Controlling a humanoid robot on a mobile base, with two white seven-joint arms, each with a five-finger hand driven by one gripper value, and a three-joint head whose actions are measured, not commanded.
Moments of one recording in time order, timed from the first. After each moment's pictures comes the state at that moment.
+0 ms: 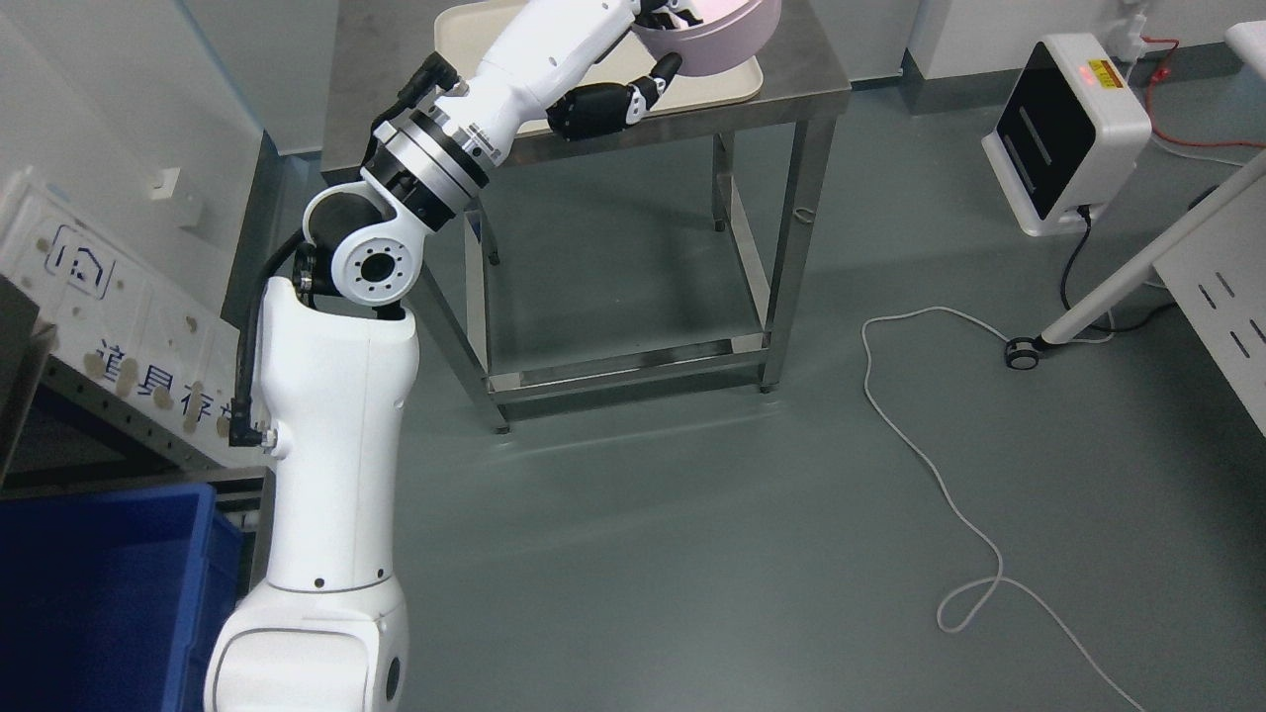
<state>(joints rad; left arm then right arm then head) -0.85 0.00 -0.06 -1.42 -0.71 -0.51 -0.51 0.04 0.00 0.00 -0.04 0.00 -0.18 0.00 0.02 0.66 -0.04</state>
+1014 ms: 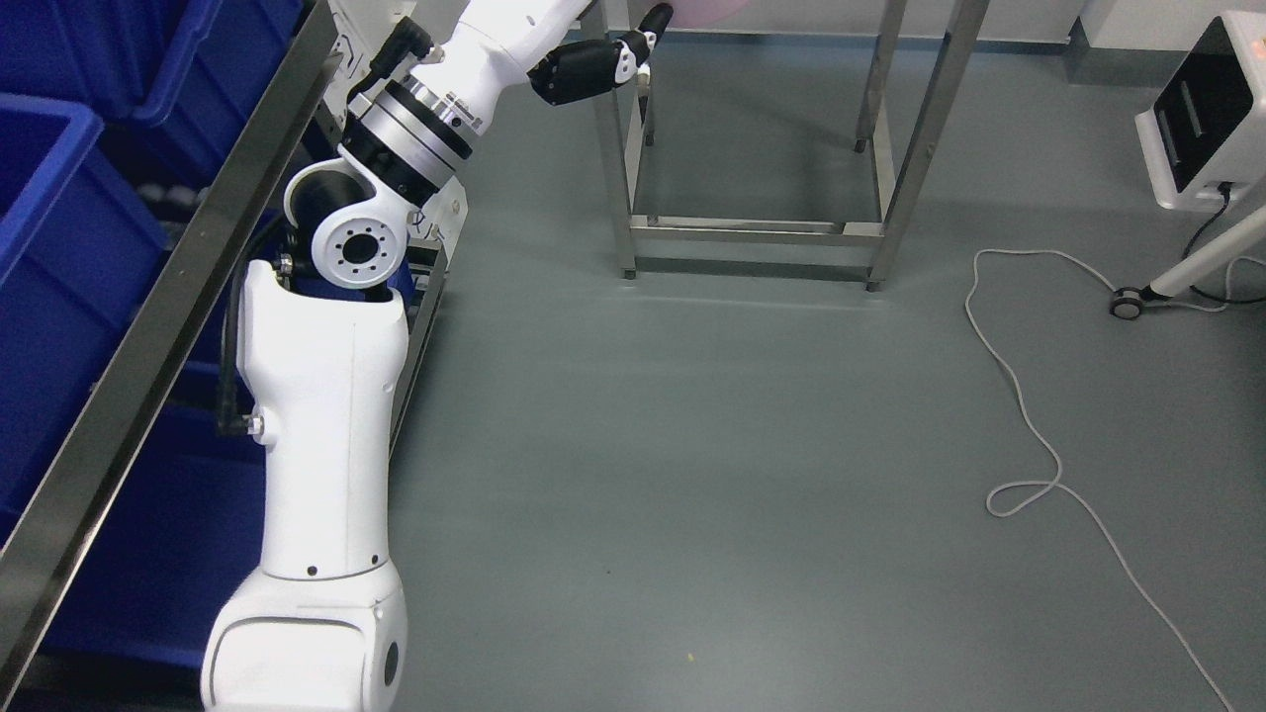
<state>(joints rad) -0.88 0.00 -0.05 -1.43 -0.70 -0.52 -0.48 0.04 0.00 0.00 -0.04 0.00 -0.18 0.00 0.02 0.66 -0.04</state>
